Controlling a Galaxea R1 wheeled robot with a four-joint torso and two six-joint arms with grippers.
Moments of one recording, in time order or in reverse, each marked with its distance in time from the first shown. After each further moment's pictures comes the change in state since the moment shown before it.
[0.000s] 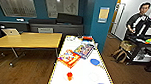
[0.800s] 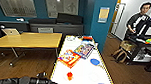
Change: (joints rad) left arm -0.274 0.050 -0.104 -0.096 0.224 -0.064; right arm 0.017 0.007 -0.001 -0.004 -0.020 0.000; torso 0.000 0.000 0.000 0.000
